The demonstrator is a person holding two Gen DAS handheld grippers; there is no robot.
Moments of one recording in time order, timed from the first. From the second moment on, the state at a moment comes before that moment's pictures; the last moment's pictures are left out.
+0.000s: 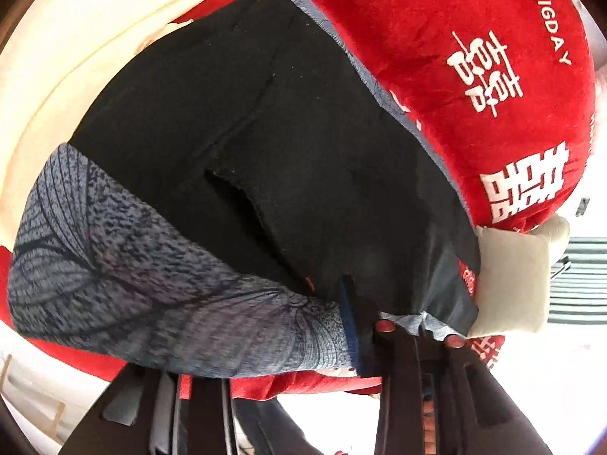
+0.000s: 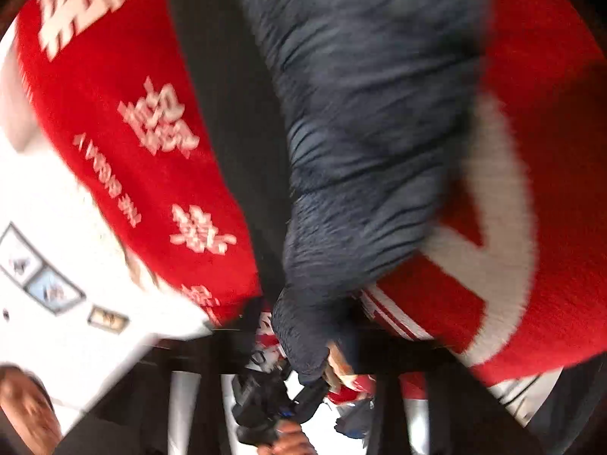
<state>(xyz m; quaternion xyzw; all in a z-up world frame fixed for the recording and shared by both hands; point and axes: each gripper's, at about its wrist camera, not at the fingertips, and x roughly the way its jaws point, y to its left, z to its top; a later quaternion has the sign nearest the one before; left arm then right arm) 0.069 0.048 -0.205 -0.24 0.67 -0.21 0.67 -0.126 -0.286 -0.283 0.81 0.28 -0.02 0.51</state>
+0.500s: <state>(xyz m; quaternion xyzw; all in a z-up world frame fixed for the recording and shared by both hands) 0.140 0.020 -0.131 -0.20 0.63 -0.21 0.72 0.015 -0.339 -0.143 0.54 0.50 0.05 0.68</state>
